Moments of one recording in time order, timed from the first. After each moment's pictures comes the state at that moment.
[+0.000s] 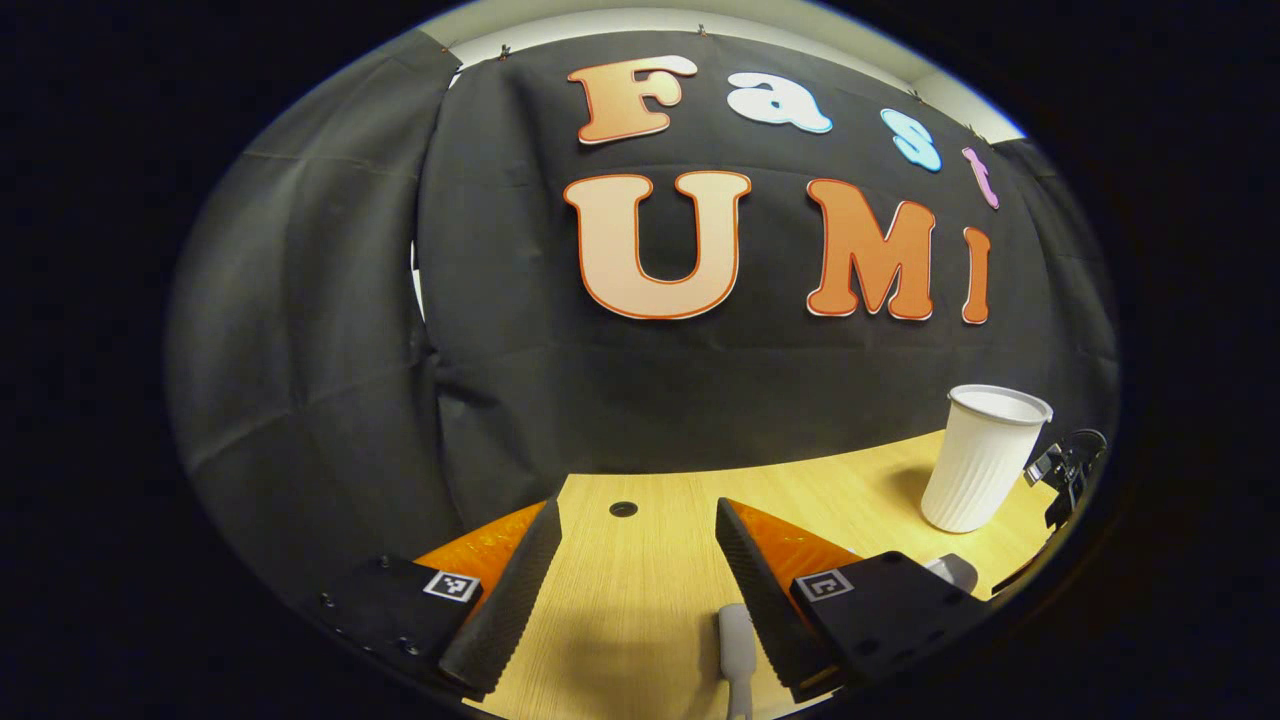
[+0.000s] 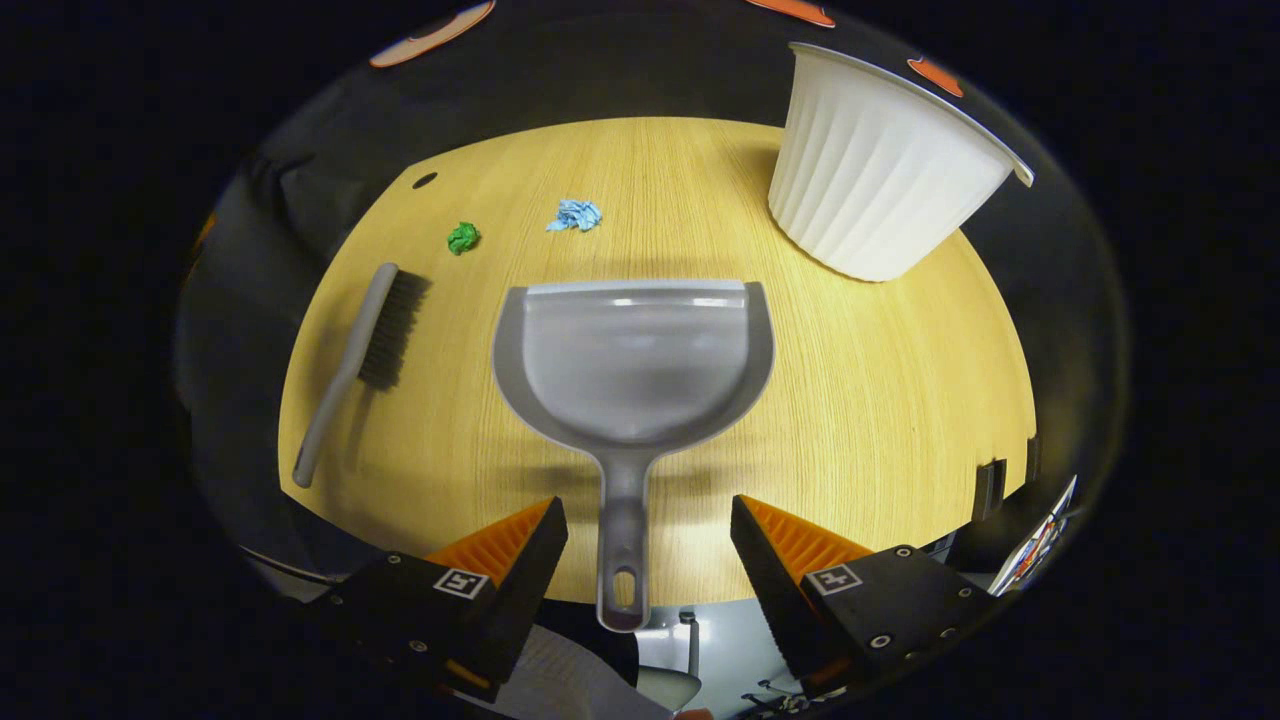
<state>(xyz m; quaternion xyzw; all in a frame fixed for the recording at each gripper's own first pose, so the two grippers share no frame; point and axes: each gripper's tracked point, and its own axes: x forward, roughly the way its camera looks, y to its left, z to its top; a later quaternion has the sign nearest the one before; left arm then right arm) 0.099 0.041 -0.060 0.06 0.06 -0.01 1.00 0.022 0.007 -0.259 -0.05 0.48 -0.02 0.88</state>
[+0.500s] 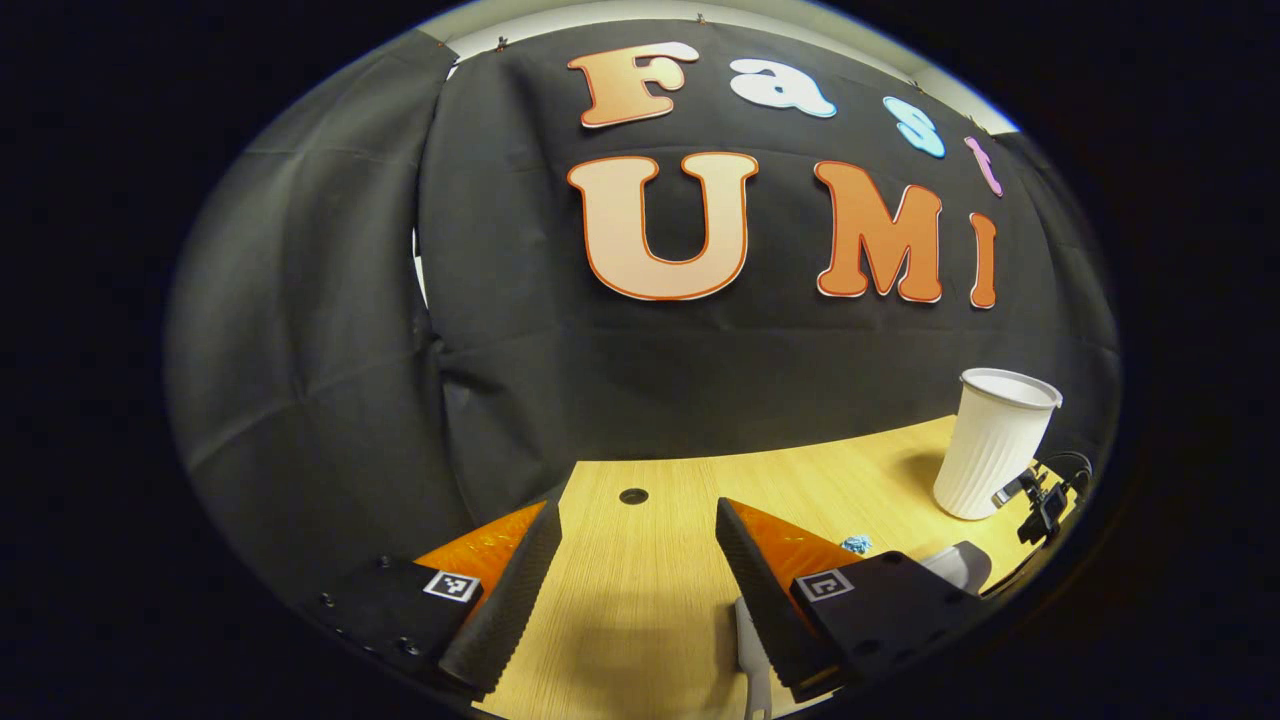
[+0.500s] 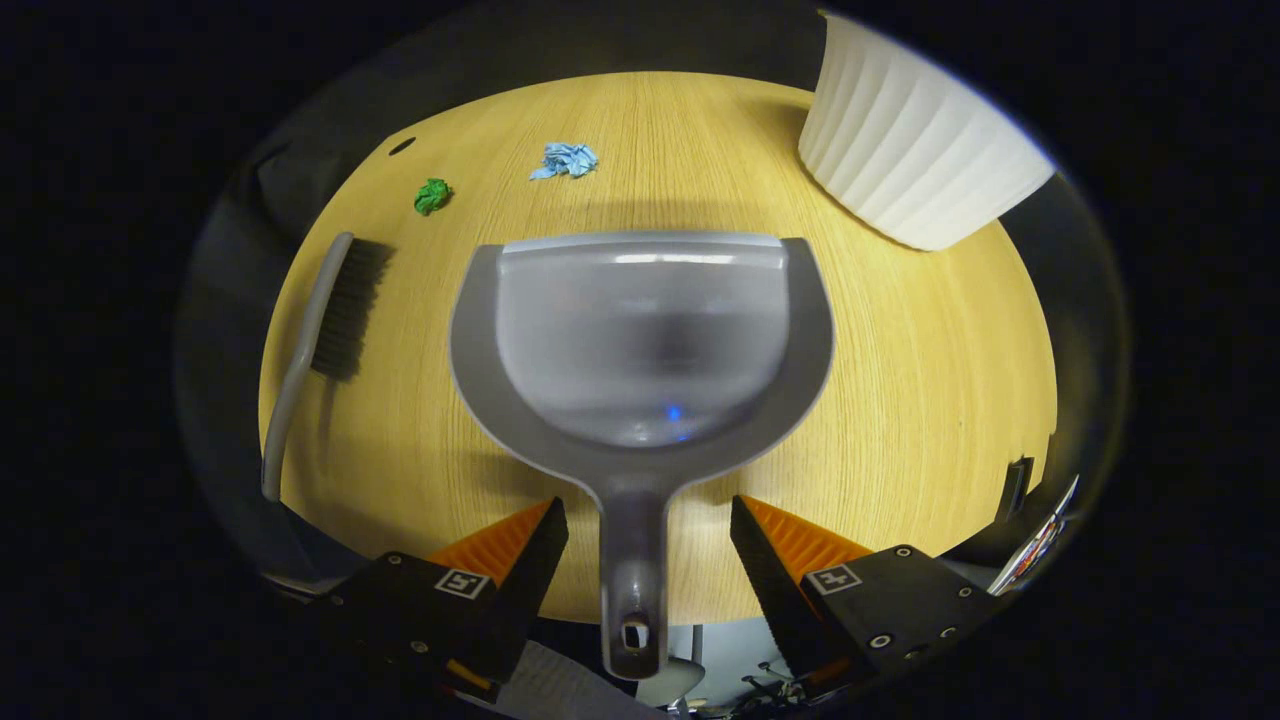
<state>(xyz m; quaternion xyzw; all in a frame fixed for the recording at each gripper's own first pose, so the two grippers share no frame) 0.109 0.049 -0.076 0.06 0.09 0.00 0.99 0.029 0.010 -0.284 -0.06 0.53 -0.02 0.85</state>
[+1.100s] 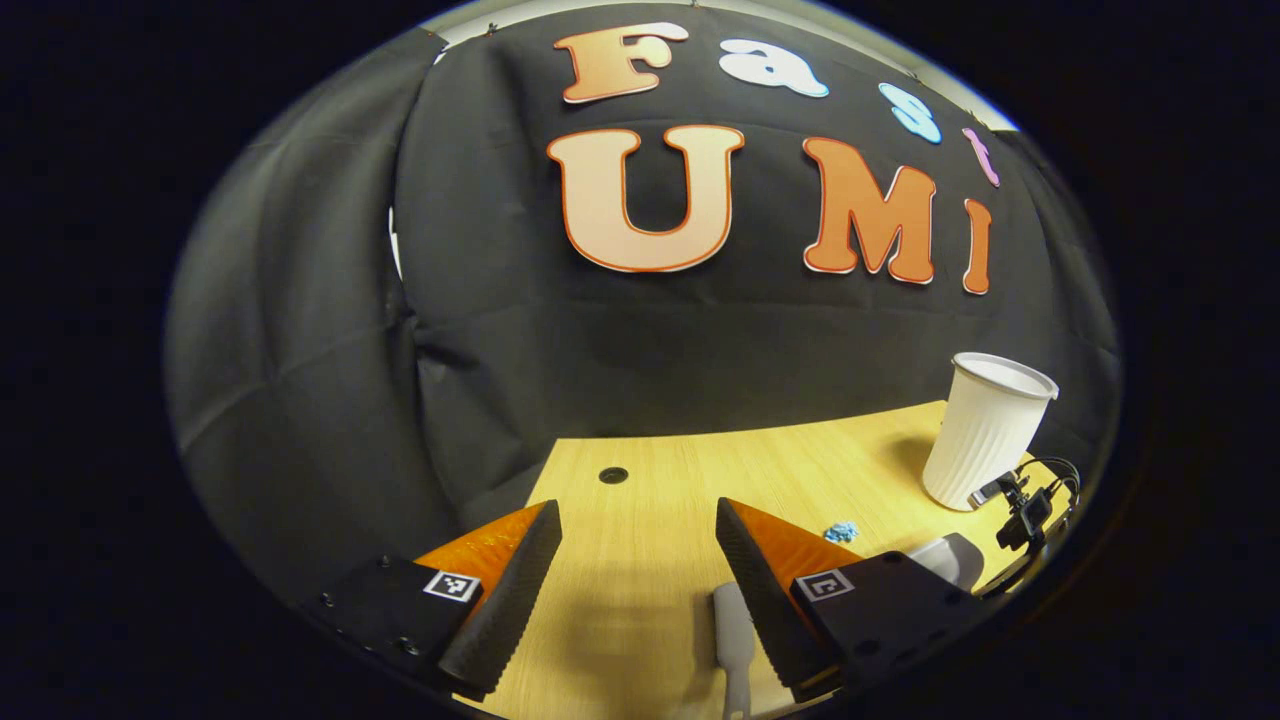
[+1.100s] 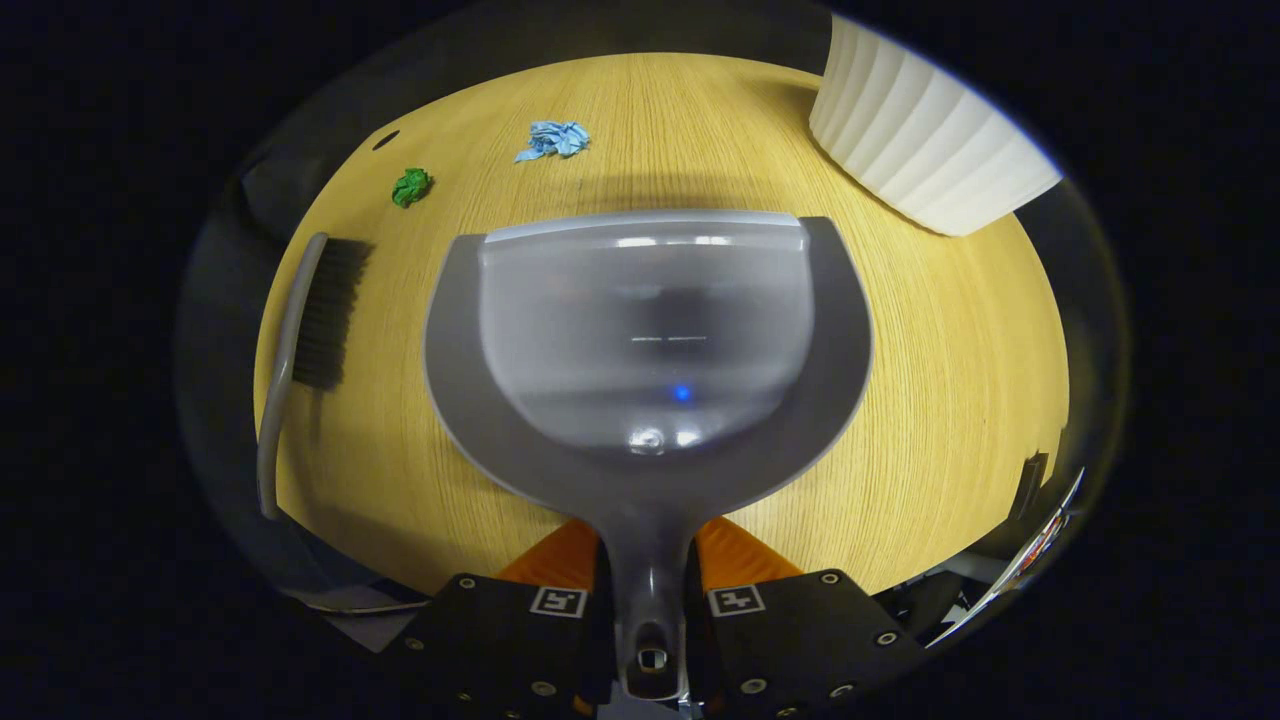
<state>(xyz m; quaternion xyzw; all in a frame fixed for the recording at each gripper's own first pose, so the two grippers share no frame) 0.117 0.017 -0.108 0.06 0.13 -0.03 0.99 0.039 0.013 -0.297 -0.04 0.55 -0.03 0.84</state>
